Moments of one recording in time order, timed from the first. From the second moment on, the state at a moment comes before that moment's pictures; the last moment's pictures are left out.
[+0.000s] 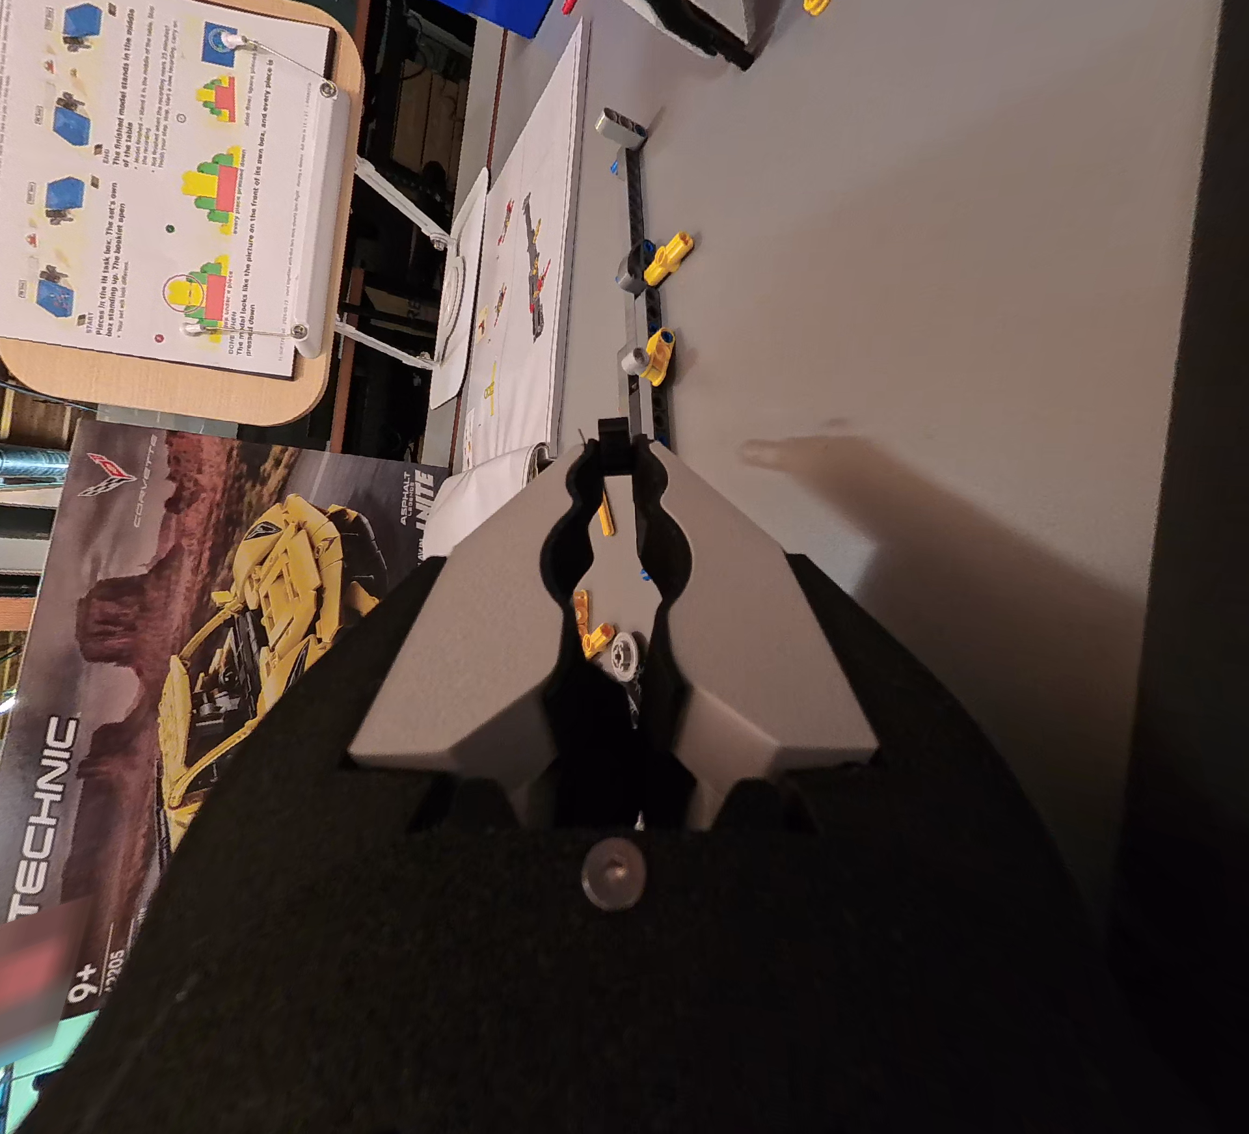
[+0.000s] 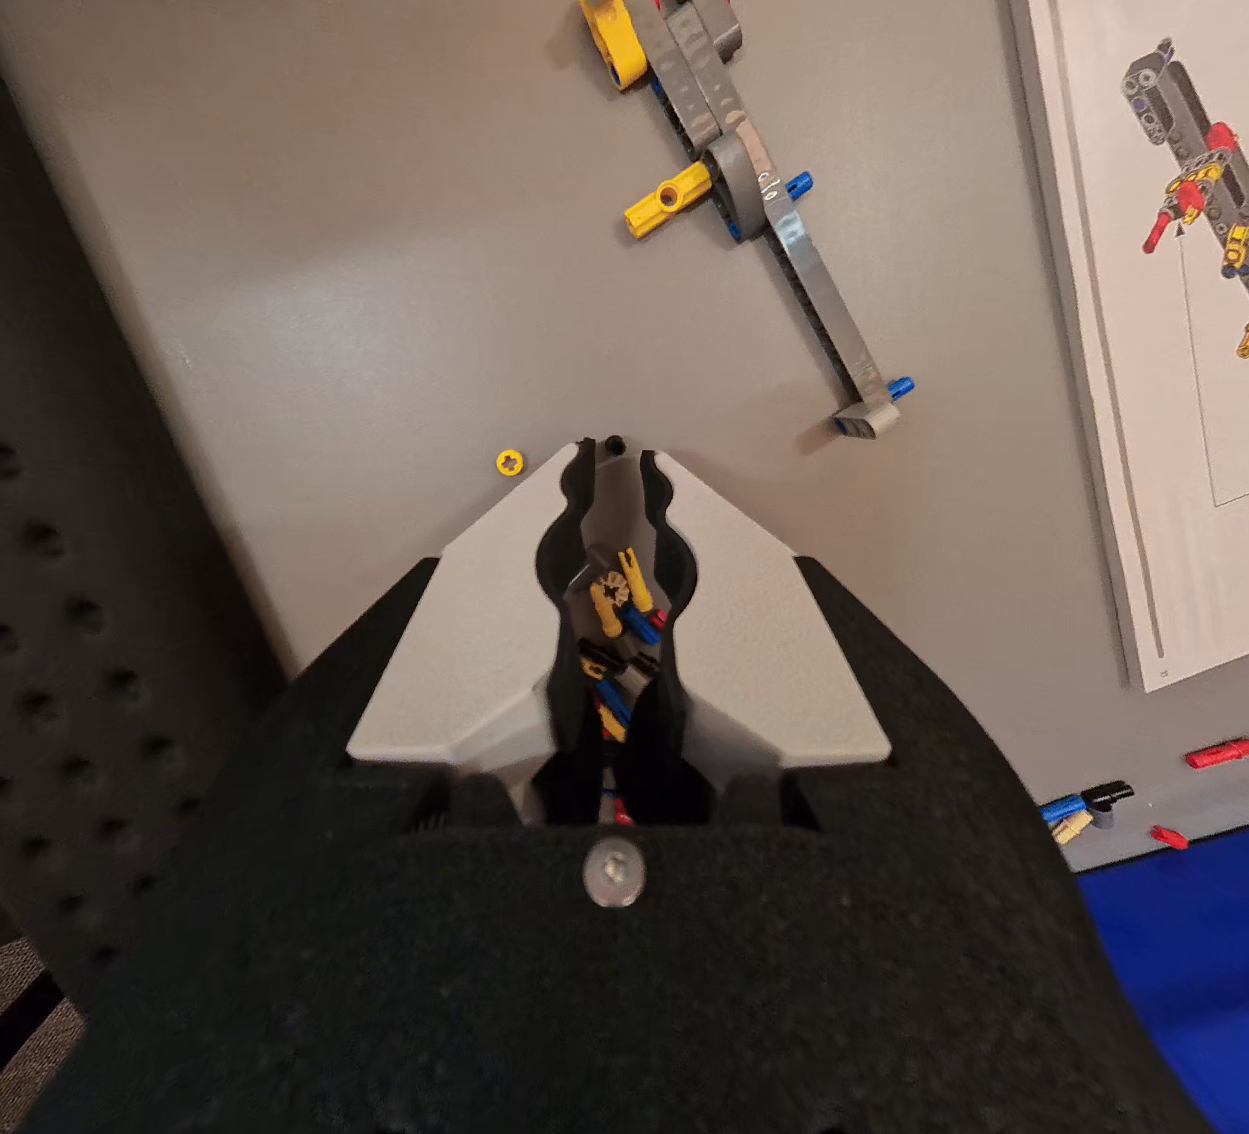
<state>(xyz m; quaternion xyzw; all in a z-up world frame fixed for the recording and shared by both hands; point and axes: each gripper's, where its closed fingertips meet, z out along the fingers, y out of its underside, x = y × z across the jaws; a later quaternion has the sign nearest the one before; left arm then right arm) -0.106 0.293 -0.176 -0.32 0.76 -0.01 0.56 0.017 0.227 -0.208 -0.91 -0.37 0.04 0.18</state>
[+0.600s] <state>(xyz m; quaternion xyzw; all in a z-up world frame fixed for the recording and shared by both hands) -0.106 0.292 -0.177 -0.32 0.77 -0.01 0.56 0.020 0.227 -0.210 -0.92 -0.36 0.04 0.18</state>
